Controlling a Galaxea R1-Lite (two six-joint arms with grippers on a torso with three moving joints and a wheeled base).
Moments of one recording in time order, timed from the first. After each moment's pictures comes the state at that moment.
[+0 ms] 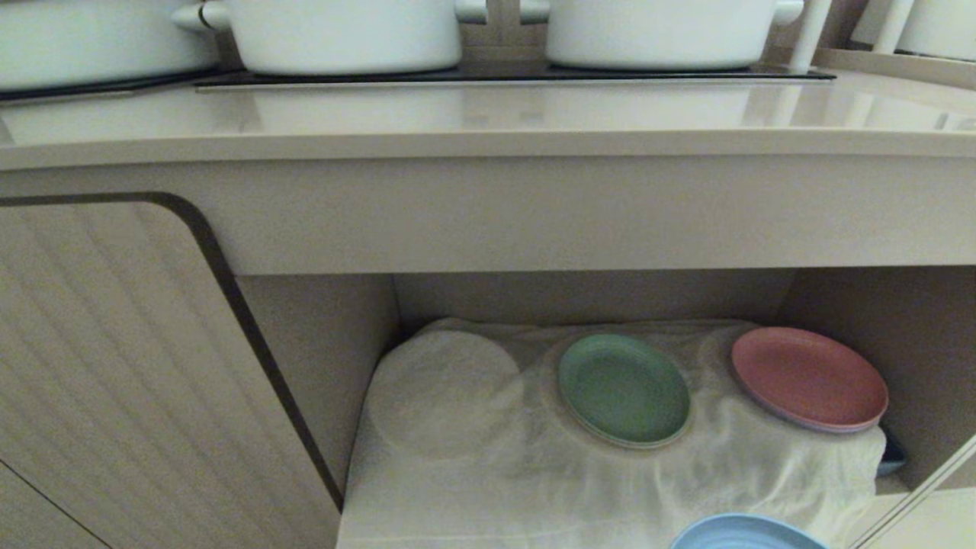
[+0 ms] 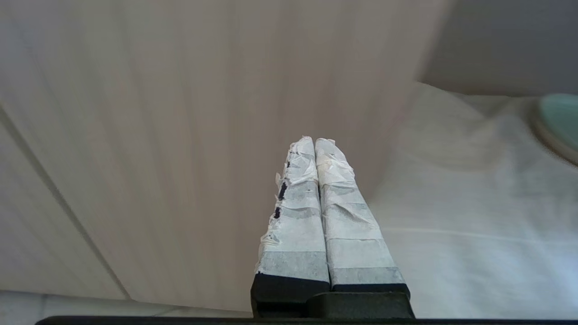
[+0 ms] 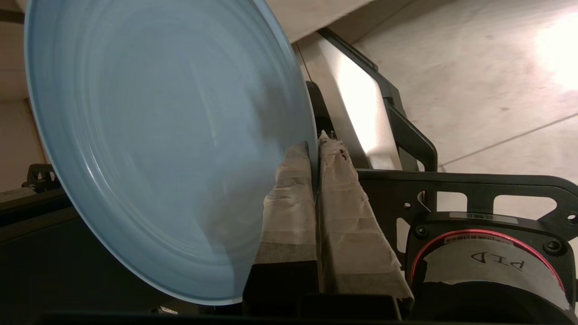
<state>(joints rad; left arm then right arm) 0.00 0.00 0.00 0.00 0.03 -0.11 0.22 0.82 -0.32 0.44 0.25 0.52</state>
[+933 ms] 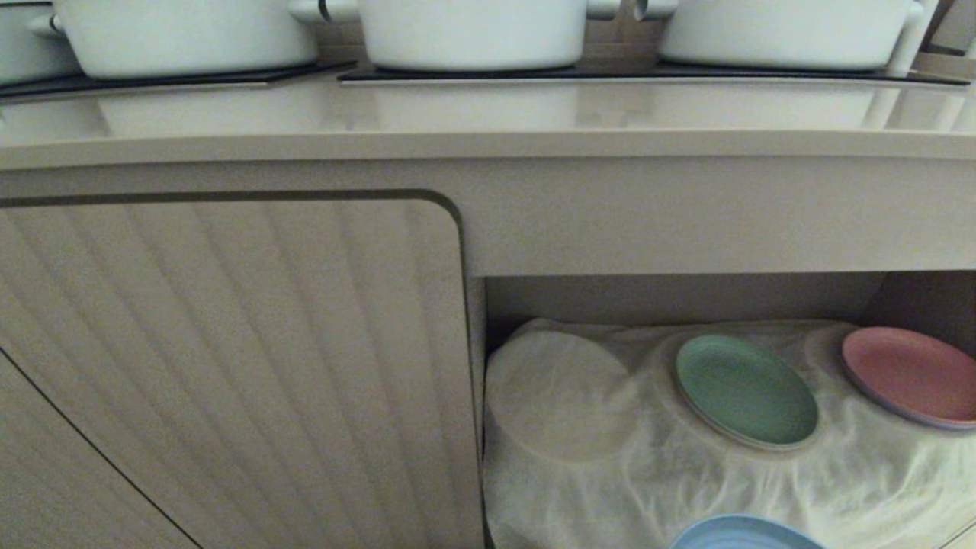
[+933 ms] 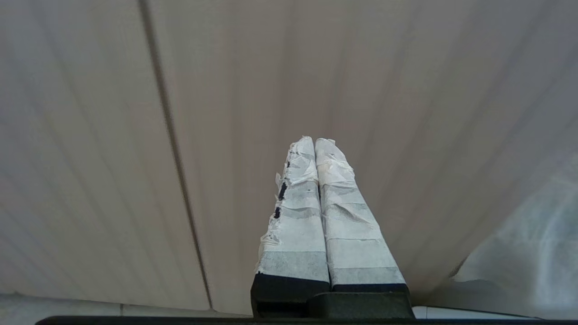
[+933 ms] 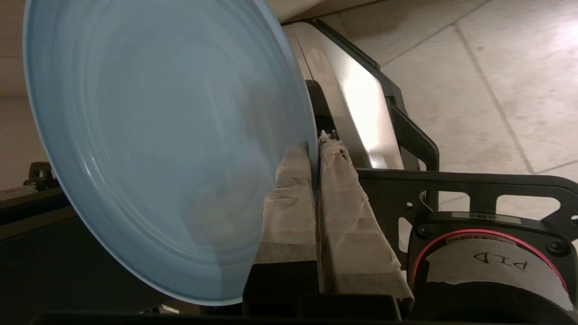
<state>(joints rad) 0.00 0.00 0.00 0.00 0.03 -0.11 0.22 0.82 -0.32 0.44 0.26 0.52</state>
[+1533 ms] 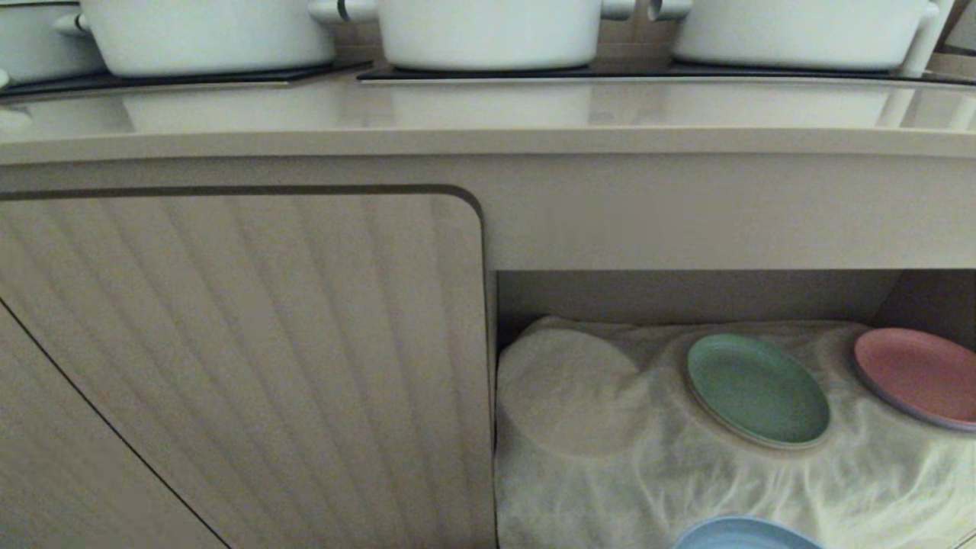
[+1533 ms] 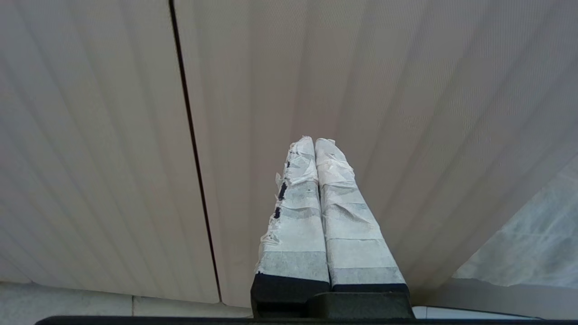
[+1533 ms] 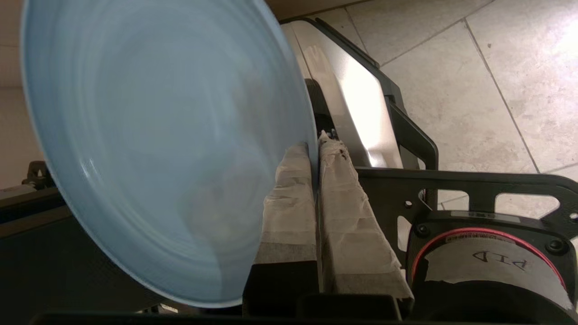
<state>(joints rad) 0.00 0.00 0.00 0.00 0.03 -0.11 0.22 0.82 -0.32 0.45 0.26 0.51</state>
